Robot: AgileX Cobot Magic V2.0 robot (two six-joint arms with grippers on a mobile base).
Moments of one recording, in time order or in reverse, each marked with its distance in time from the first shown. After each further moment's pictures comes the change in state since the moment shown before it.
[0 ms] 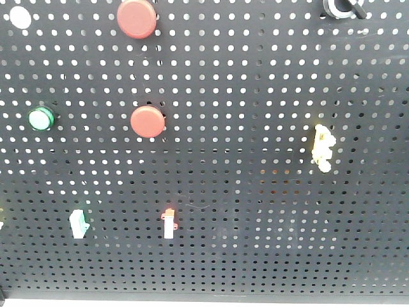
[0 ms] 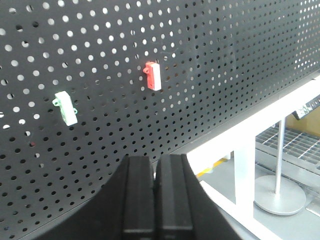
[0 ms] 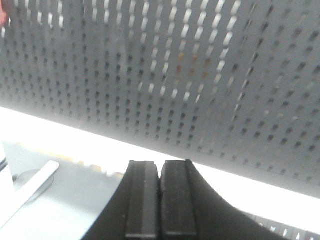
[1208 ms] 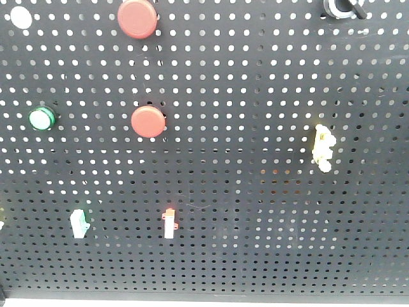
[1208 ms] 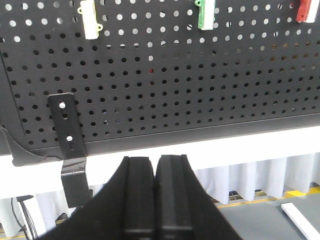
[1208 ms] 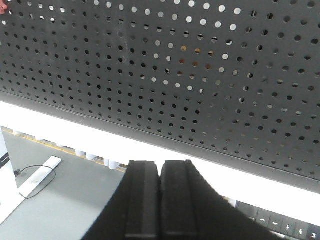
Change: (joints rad) left arm 0.318 -0.302 0.407 0.324 -0.176 -0.417; right arm 0.000 0.000 0.000 0.000 0.007 0.001
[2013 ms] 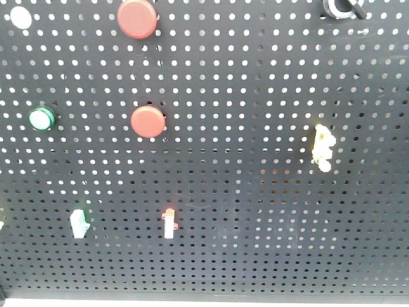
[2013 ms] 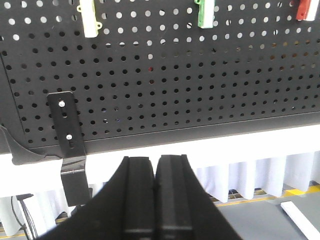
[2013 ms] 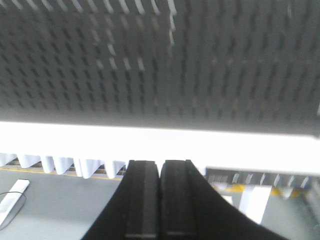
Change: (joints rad) left arm 0.000 0.000 0.000 0.000 0.005 0.000; right arm 0.000 -0.014 0.291 -0.426 -0.325 0.546
